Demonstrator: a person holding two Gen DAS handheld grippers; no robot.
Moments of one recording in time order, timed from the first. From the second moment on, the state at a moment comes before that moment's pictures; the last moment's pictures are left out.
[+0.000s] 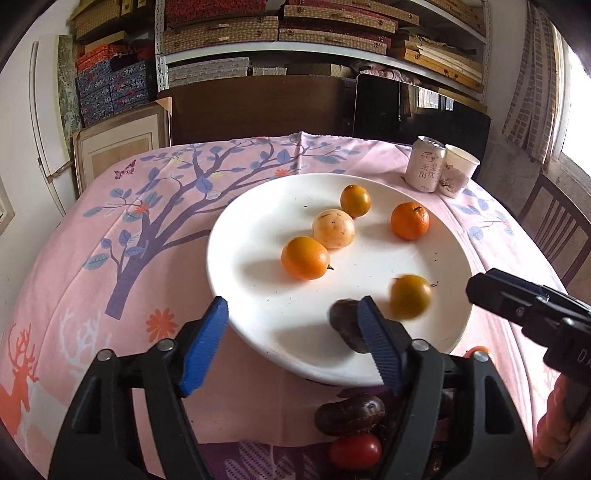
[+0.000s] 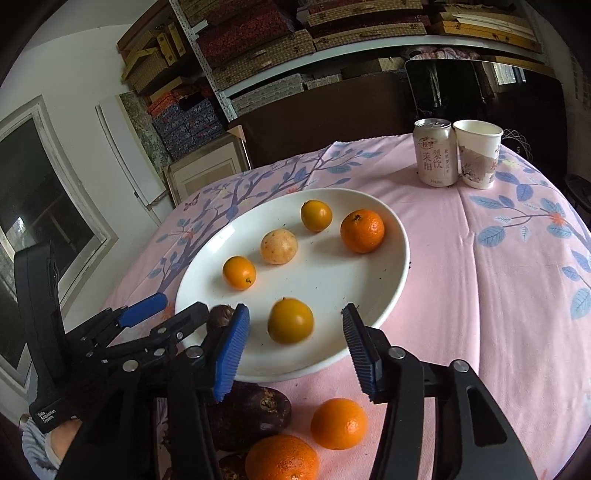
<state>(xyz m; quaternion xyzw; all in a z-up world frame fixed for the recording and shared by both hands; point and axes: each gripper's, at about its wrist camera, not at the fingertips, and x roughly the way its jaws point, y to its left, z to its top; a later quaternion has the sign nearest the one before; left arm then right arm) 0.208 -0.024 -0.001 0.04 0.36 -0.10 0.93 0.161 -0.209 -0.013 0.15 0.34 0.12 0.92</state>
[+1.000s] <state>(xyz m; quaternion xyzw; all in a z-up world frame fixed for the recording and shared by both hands) 0.160 0.033 -0.026 0.06 0.38 0.00 0.92 0.104 -0.255 -0.020 0.20 0.33 0.09 0.92</state>
